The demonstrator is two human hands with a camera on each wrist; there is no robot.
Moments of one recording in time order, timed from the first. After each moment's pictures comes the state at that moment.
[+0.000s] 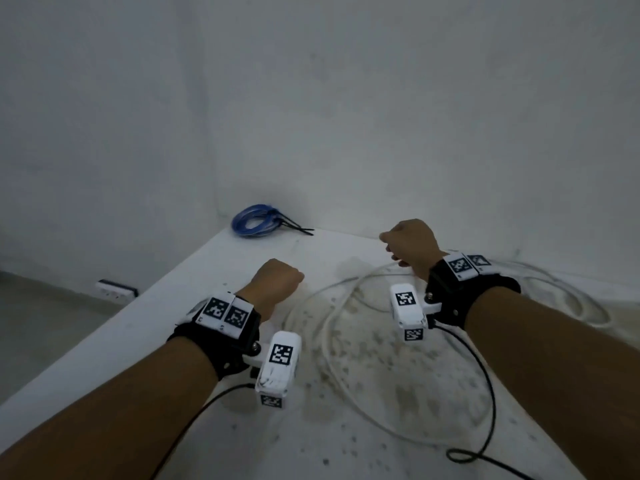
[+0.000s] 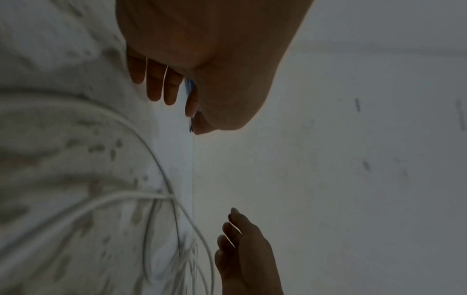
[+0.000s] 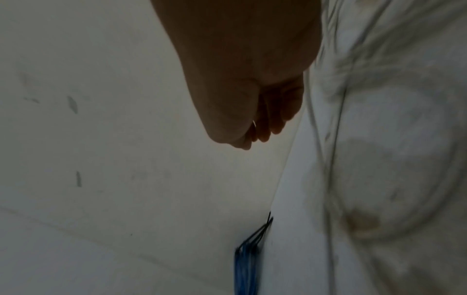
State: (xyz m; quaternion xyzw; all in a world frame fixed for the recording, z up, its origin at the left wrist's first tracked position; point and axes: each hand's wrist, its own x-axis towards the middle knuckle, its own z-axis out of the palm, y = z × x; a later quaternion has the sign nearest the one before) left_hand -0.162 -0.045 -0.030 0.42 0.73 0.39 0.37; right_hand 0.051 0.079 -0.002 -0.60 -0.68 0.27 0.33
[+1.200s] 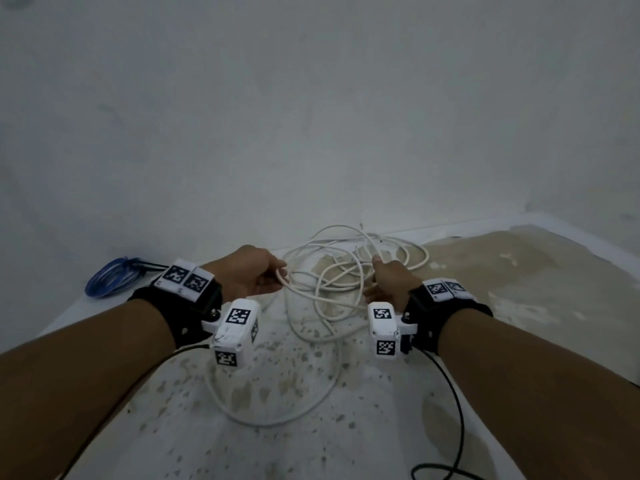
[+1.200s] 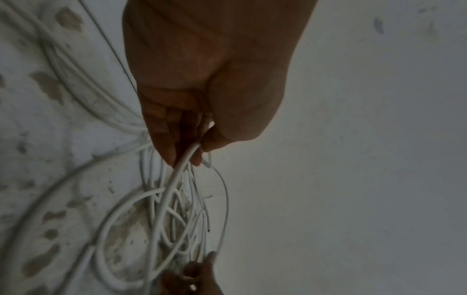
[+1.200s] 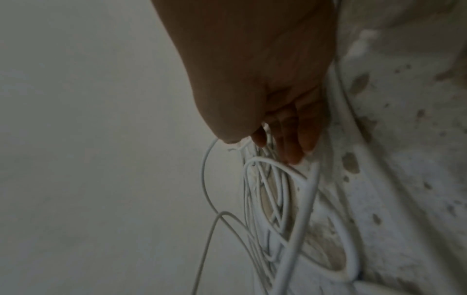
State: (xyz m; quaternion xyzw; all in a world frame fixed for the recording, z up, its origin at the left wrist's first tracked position) left_hand 0.064 0.000 0.025 0.48 0.61 0.37 0.52; right_hand 0.308 0.025 -0.062 -0.61 -0.42 0.51 0.45
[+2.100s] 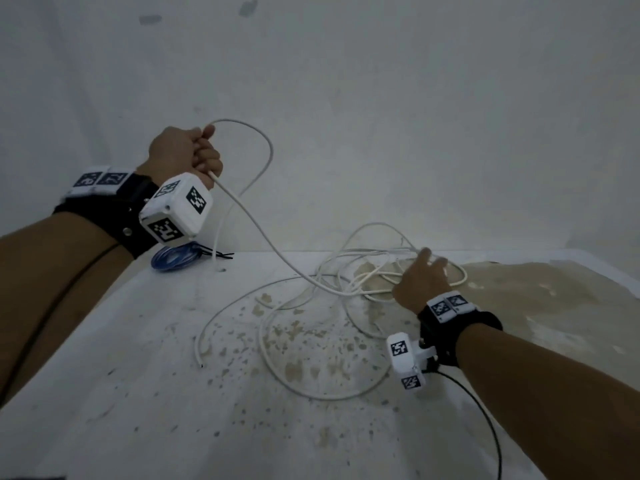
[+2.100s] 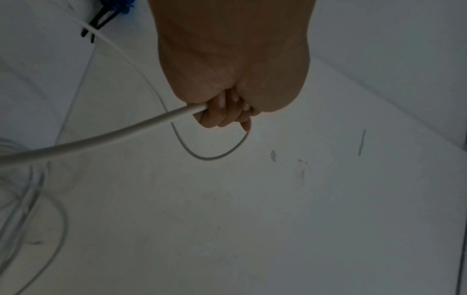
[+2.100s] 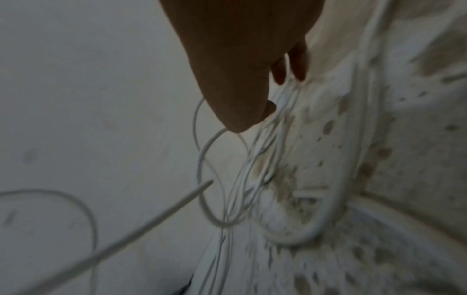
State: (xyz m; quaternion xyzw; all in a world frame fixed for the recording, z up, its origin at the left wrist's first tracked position) left_hand -0.087 -0.034 0.176 0.32 0.30 0.71 0.55; right_hand 0.261 -0.004 -0.034 -0.76 -0.63 0.02 0.15
